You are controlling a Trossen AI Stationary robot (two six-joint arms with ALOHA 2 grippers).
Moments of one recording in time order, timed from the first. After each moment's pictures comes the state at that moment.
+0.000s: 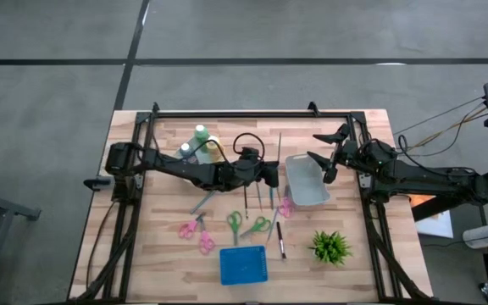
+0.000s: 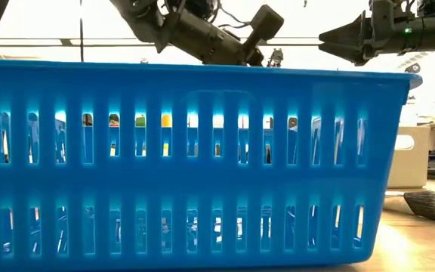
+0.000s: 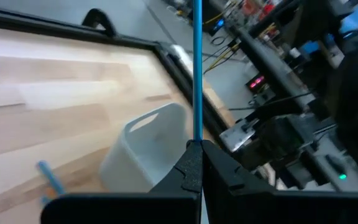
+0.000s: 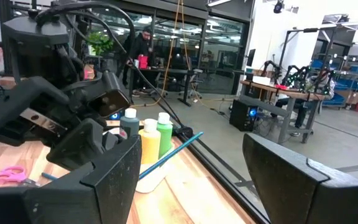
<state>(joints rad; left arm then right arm) -0.02 1.93 1.20 0.41 -0.49 -0.89 -0.26 0.52 0.24 0.40 0.08 -0.11</state>
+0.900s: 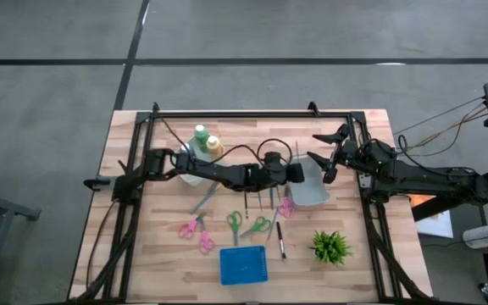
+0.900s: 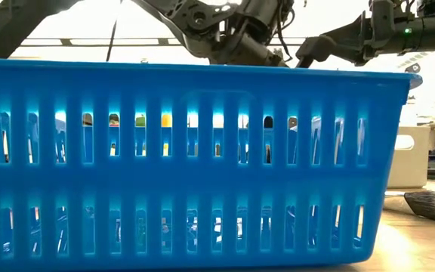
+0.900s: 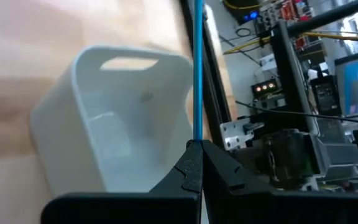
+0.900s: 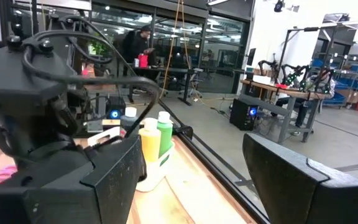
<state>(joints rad) 0.00 2.25 1.62 0.16 -0.42 -1.32 -0.26 0.52 0.24 0.39 0.08 -0.11</state>
